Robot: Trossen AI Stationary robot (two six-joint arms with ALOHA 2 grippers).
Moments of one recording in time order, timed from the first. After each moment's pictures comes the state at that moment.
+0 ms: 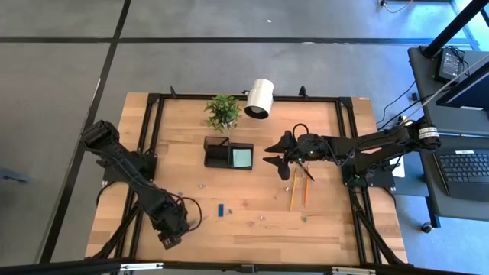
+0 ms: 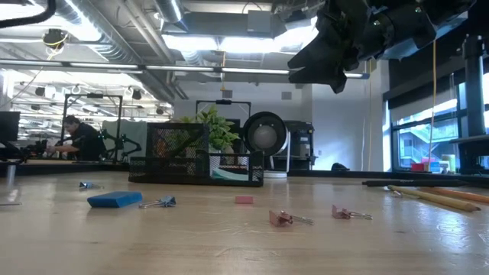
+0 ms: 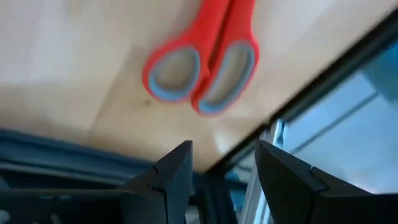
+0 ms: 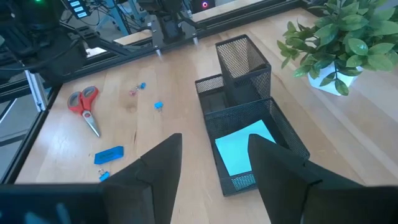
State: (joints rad) left arm -0.79 1.54 0.93 -0.76 0.43 -1.46; right arm 0.02 1.27 0.64 0.24 0.10 0.31
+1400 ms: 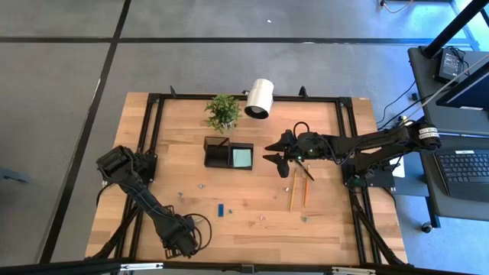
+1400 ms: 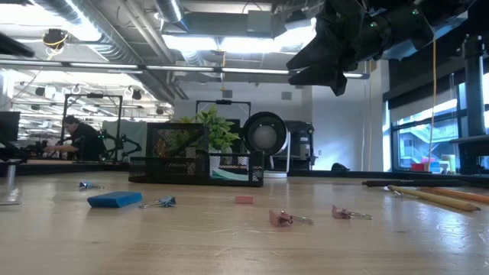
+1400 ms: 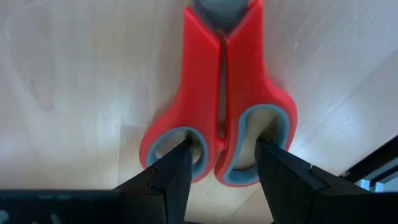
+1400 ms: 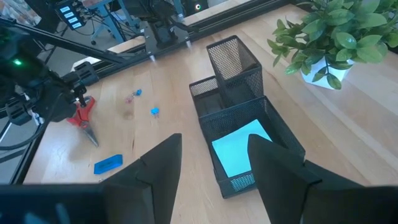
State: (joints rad) left arm -0.84 1.90 1.13 -0.89 0.33 -1.16; right arm 0.00 1.27 0.64 0.24 0.10 0.37
